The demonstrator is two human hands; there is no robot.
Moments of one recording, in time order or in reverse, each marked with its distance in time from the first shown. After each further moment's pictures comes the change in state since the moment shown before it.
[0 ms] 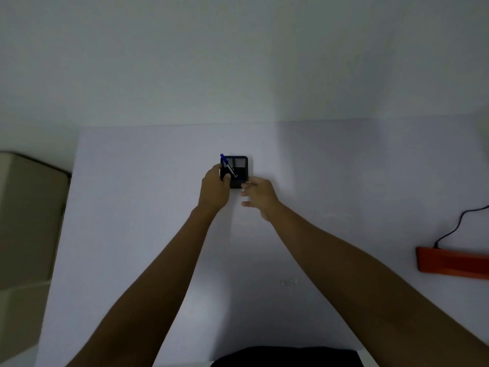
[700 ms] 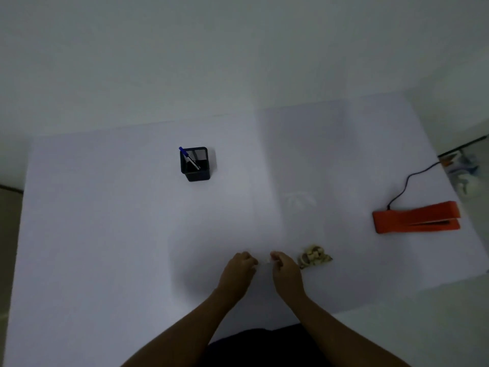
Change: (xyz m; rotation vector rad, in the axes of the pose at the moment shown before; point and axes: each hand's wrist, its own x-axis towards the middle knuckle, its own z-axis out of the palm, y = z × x) left_hand -0.210 -0.067 0.146 0.396 -0.570 0.342; right_hand -0.146 0.235 -0.108 -0.495 0.382 -0.082
